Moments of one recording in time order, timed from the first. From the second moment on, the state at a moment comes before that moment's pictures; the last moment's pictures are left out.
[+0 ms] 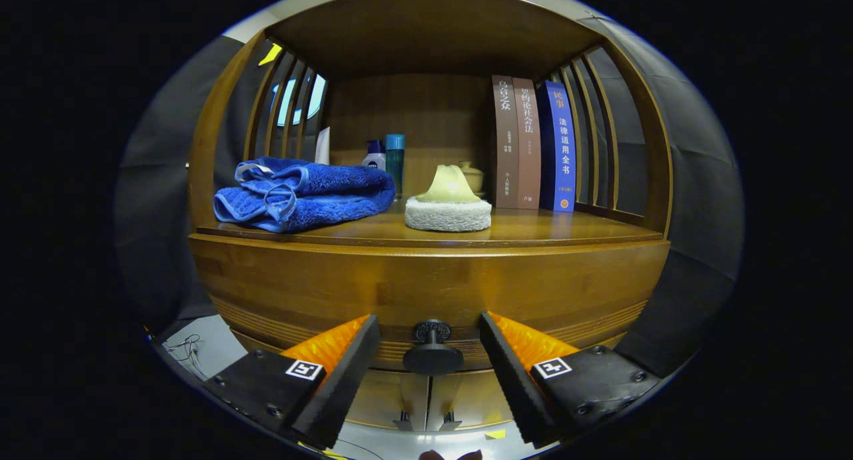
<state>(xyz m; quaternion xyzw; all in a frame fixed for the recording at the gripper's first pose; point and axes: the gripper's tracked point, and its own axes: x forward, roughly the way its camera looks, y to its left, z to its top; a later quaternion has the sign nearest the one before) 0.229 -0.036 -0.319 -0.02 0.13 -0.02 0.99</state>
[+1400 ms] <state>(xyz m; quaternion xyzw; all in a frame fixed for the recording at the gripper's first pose) 0.071 -0.025 -0.099 0.02 0.08 0.01 1.00</state>
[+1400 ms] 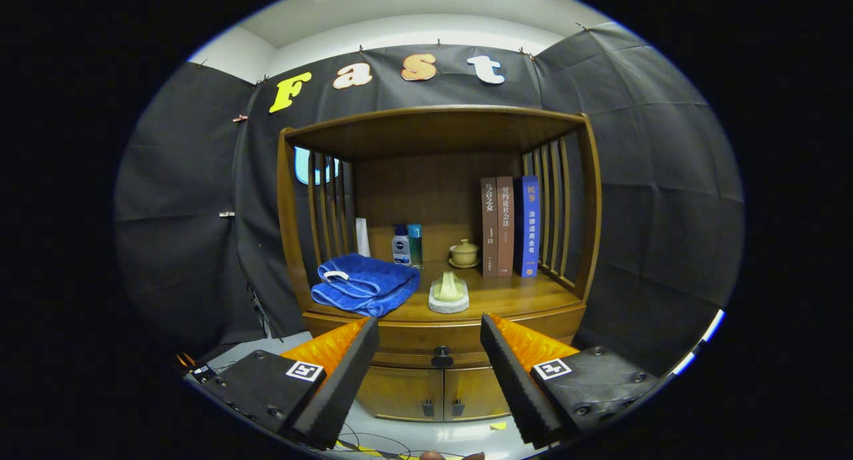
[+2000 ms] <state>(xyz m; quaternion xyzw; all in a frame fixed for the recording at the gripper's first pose) 0.021 0.006 -0.052 -0.01 0.05 0.04 1.00</state>
